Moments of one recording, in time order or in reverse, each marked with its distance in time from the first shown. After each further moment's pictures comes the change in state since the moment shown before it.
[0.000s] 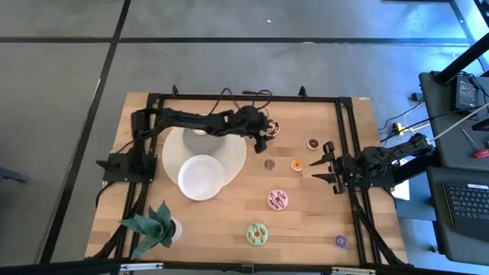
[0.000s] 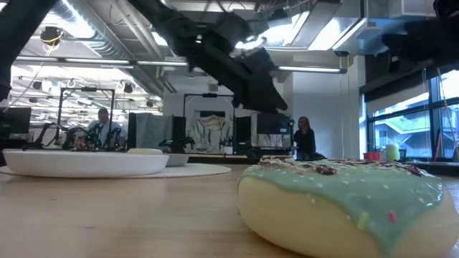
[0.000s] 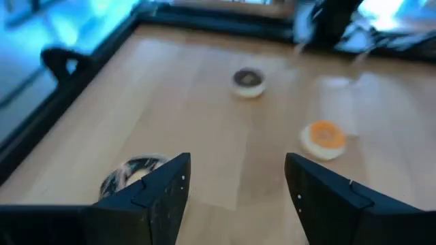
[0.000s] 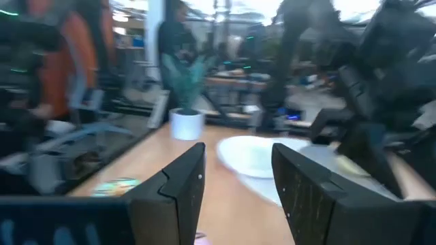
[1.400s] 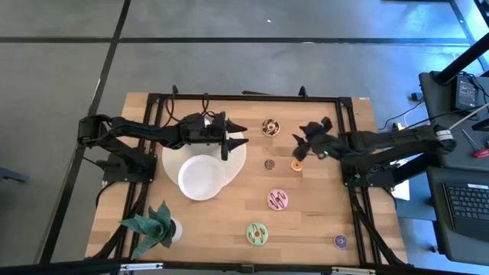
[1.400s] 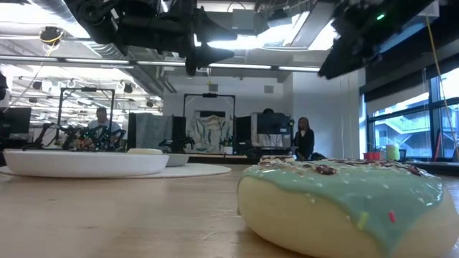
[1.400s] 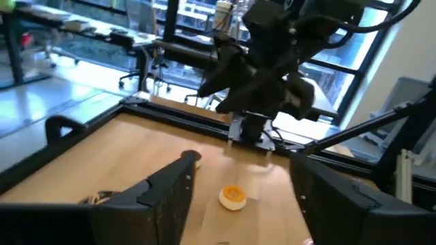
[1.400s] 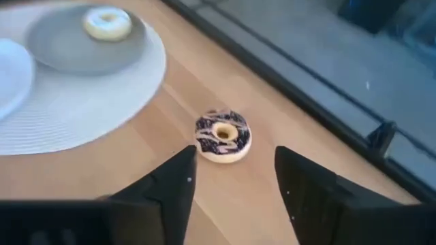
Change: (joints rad) left arm -0.054 -0.517 -0.585 0.501 0.038 -0.246; right arm -0.320 1.013 0.746 -0.611 0.541 0.517
